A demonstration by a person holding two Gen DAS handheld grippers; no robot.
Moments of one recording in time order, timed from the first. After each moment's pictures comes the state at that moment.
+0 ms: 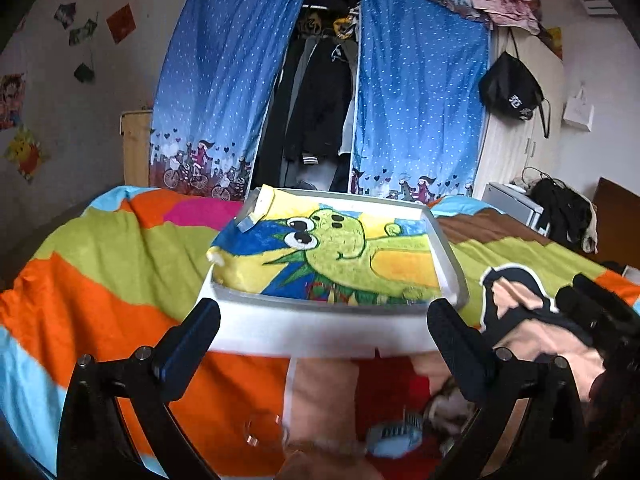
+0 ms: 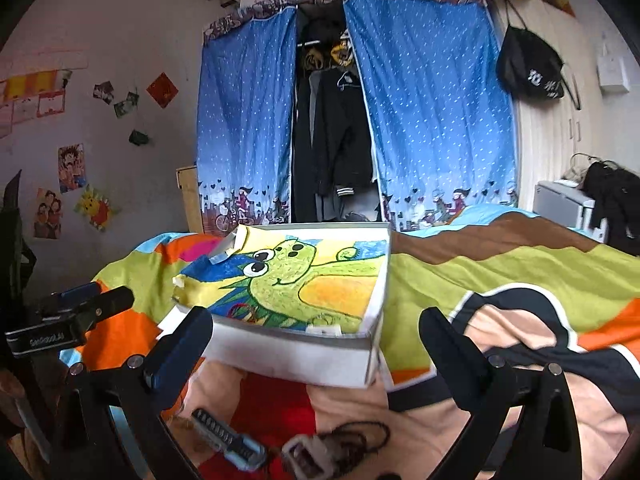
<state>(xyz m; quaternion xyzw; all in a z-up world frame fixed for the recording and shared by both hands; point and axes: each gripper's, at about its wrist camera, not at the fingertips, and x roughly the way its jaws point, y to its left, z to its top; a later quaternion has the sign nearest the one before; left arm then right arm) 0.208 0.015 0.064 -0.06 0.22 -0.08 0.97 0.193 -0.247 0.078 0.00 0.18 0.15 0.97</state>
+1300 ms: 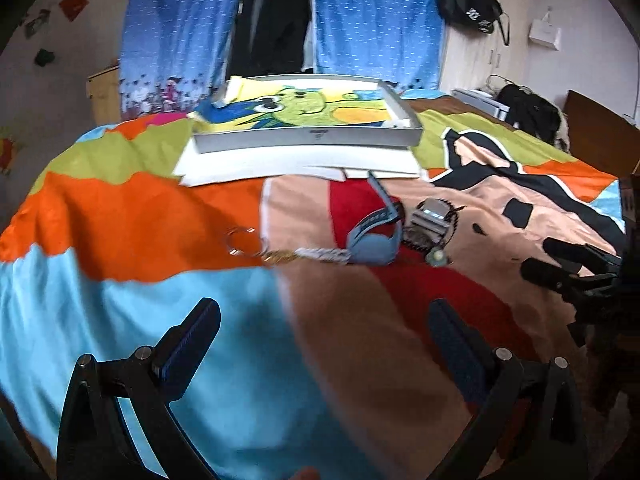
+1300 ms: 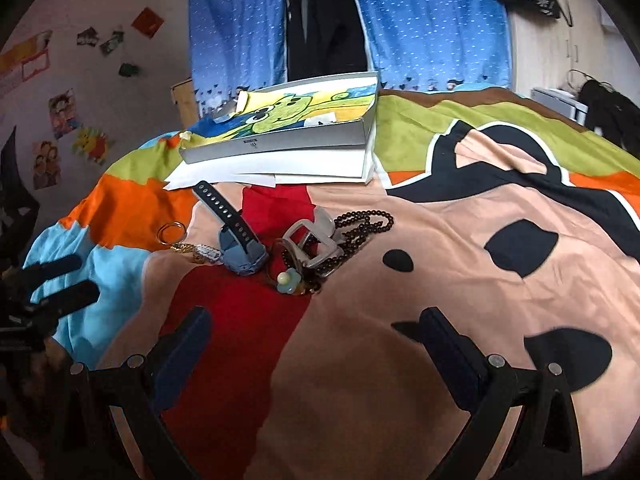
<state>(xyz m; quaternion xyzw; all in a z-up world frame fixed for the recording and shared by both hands) 0.113 -0.011 -0.037 0.00 0.34 -0.15 0.93 0.114 -0.268 -0.038 0.00 0.35 0.16 0.92</state>
